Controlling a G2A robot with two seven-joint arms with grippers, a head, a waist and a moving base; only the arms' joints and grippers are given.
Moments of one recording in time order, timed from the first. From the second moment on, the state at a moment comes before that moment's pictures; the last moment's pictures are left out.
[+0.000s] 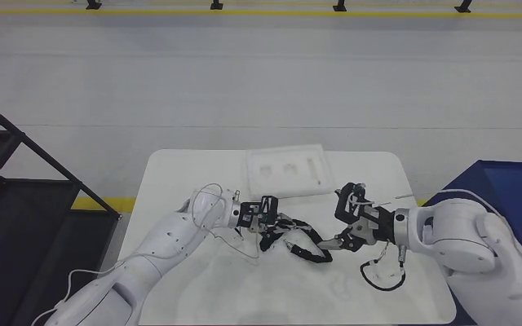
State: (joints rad) left arm 0.76 -1.26 -0.65 -0.94 1.88 -0.91 0.70; right arm -1.24 -0.80 1.31 -2.07 -0.46 -0.60 1.01
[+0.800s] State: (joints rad) left arm 0.59 -1.19 -0.72 -0.90 1.70 -1.01 0.81; right arm -0.80 -0.87 1.02 -1.59 -0.35 -0.90 0.90
